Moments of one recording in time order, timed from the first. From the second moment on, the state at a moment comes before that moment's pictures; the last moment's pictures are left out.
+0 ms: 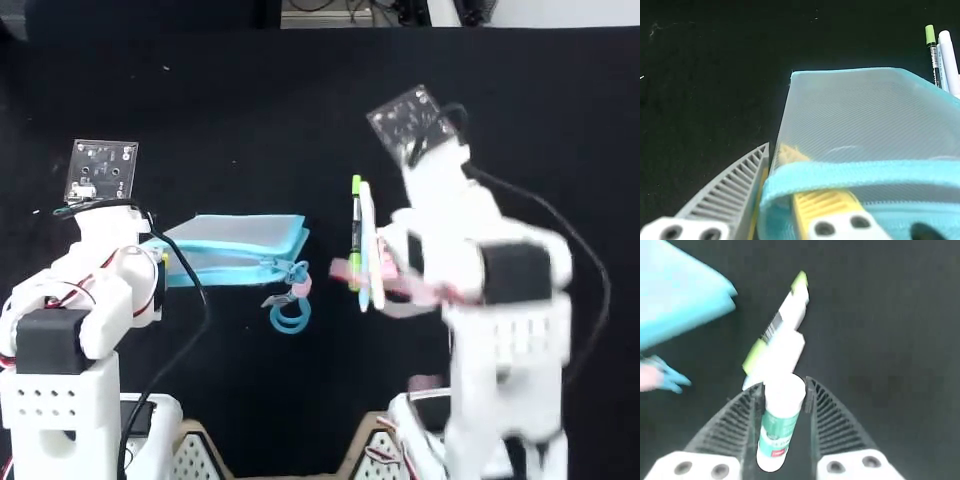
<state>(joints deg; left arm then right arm) -5.3 -60.3 31.3 87.2 -4.9 -8.4 -43.3 12.1 92.0 19.0</state>
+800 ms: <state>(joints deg) -5.4 -60.4 32.3 87.2 -4.9 -51.1 -62.8 38.5 38.0 6.2</state>
